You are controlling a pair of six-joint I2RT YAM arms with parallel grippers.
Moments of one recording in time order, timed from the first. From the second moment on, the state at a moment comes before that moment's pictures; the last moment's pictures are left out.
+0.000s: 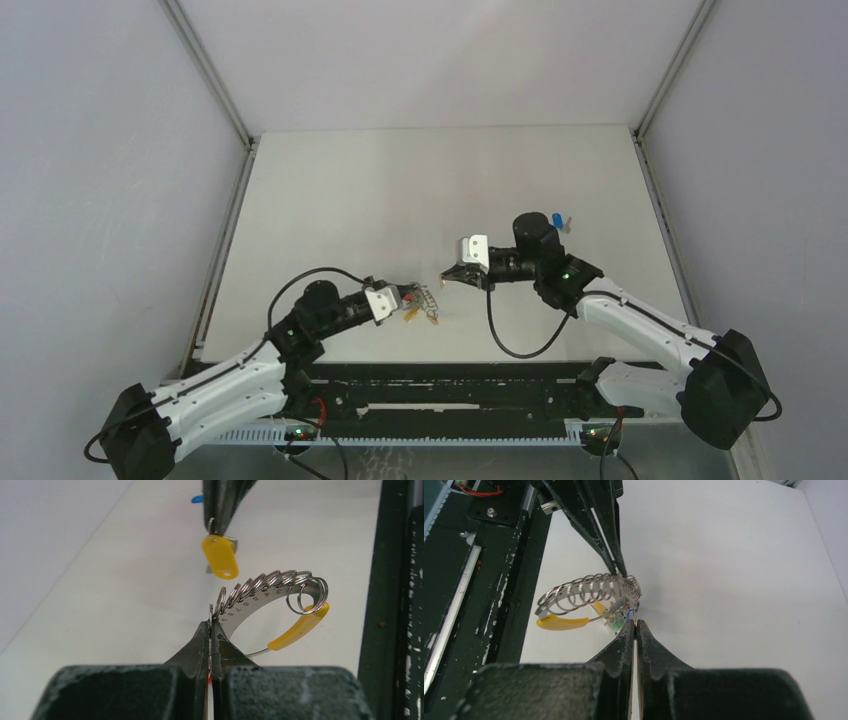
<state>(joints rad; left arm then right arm) -0.81 0.72 0.27 0.35 0.28 0.39 0.67 1.12 0.74 -0.01 -0.78 -0.55</state>
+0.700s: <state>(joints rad) -0.81 0.85 0.21 0.45 0.43 0.29 0.82 1.26 0.74 -0.05 -0.72 -0.63</state>
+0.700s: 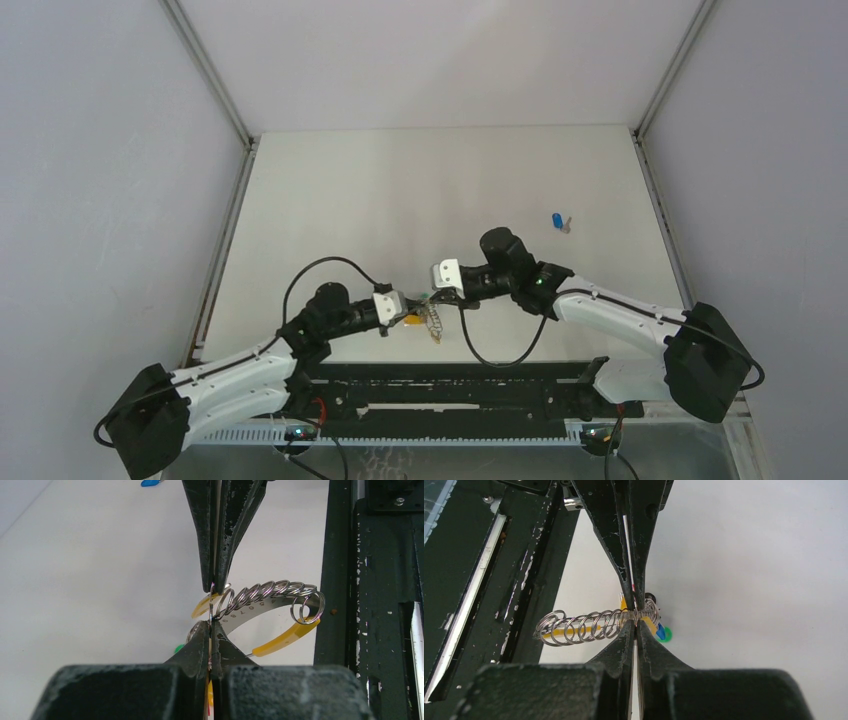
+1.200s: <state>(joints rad) -0.81 0.86 0.21 0.49 0.42 0.28 0.83 1.26 0.74 -0.08 -0.69 -0.63</state>
